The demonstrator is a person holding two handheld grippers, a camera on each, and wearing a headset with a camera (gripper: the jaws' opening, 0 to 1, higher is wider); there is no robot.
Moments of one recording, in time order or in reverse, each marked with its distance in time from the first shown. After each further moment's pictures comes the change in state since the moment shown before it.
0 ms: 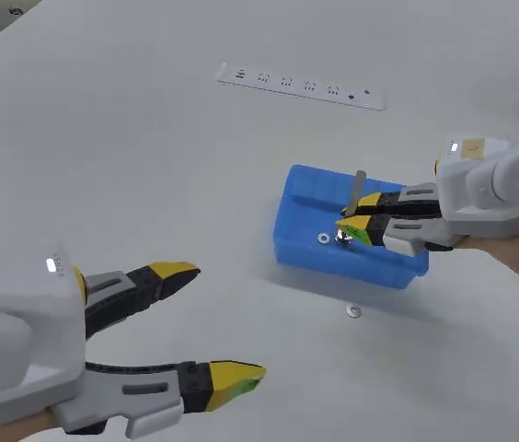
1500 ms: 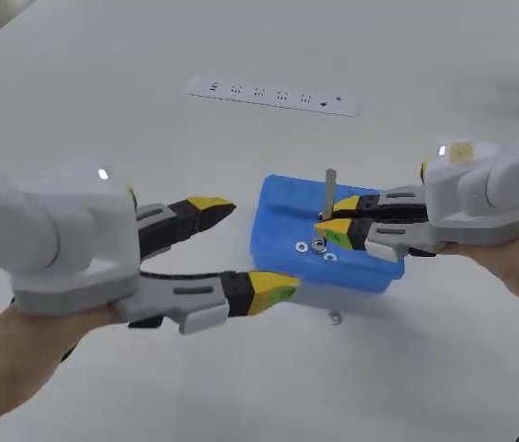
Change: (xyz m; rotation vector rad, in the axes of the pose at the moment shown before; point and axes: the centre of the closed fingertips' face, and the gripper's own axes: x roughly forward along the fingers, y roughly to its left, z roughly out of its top) left arm 0.076 0.035 0.077 0.068 -0.101 -0.072; right arm -0.019 0.007 0.017 -0.042 -0.075 0.016
